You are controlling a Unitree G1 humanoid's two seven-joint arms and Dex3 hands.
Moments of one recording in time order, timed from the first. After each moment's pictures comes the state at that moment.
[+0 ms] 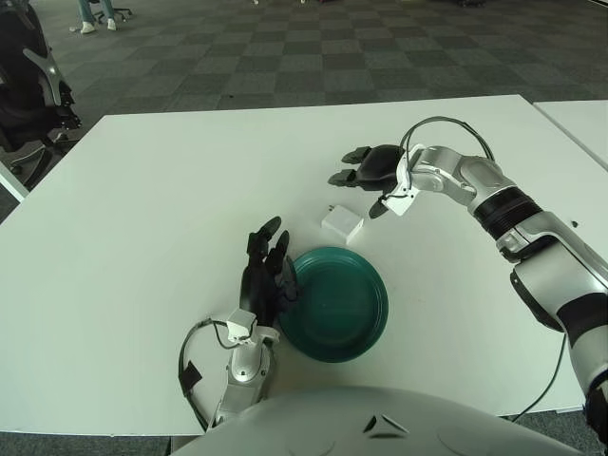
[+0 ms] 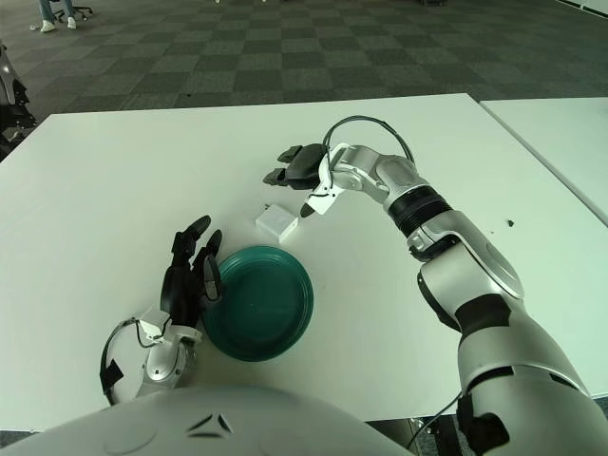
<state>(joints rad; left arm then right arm) 0.39 -0.10 -0.28 0.05 -0.07 -0.34 0.17 -0.93 -0.49 0.69 0.63 -0.90 -0.67 0.42</state>
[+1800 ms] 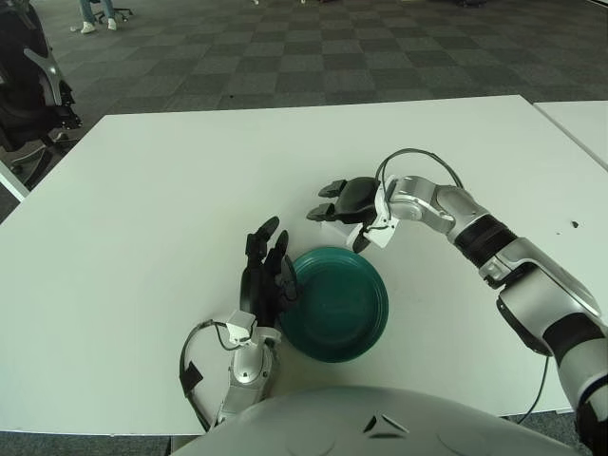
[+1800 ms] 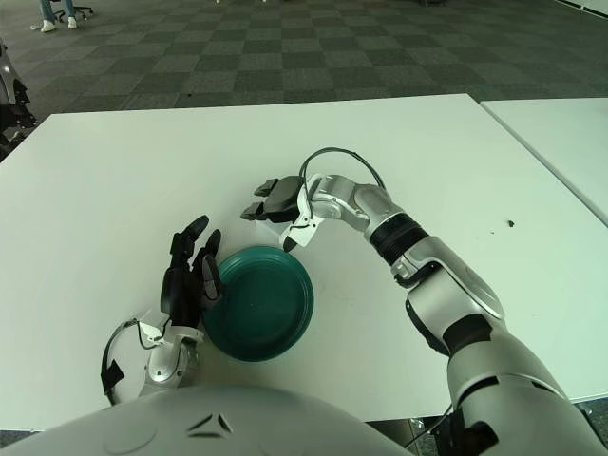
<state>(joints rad) 0.39 -0.10 -0.30 0.05 -0.10 -0.37 0.19 -0.76 -0.42 0.72 0.47 -0.89 -0.63 0.48</state>
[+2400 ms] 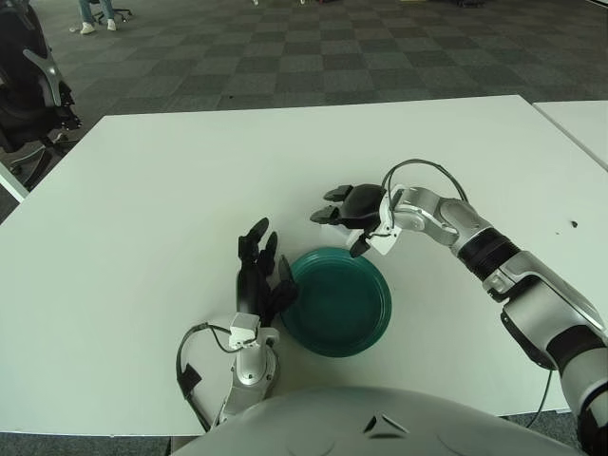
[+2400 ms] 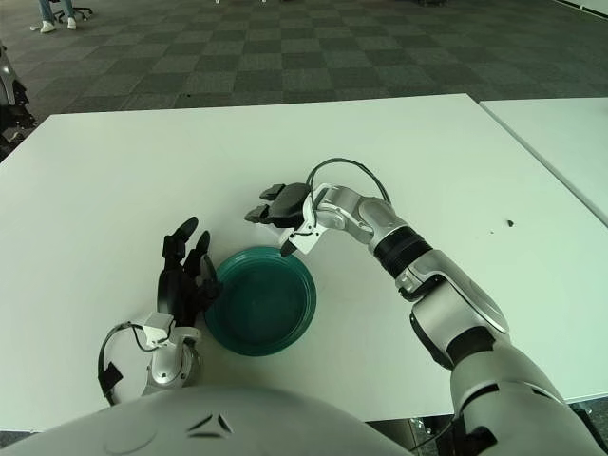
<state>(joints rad) 0.39 -0.10 -0.30 0.07 0.05 -0.41 0.41 -0.71 -0.43 0.71 0.49 -0.91 -0.58 0.38</state>
